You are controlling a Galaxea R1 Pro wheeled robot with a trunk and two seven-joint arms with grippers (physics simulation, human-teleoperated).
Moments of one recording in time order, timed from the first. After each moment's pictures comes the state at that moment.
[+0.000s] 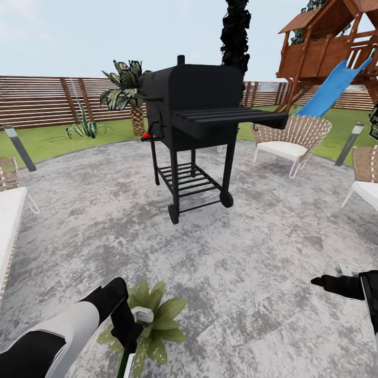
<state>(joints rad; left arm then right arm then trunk) -0.85 0.03 -0.24 -0.23 -0.61 0.98 -1.05 -0.63 -0.34 -0.55 -0.95 0.44 0.90 0.61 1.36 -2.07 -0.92</state>
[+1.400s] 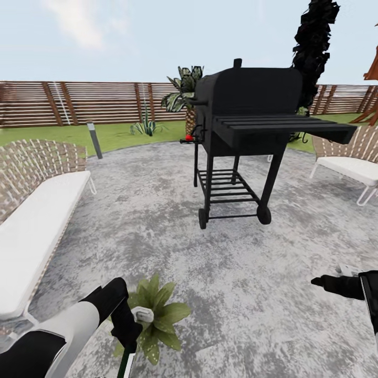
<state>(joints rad) -0.85 0.03 -0.24 -0.23 -0.61 0.98 -1.05 -0.63 -0.34 -0.55 -0.95 0.44 0.90 0.60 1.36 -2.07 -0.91</state>
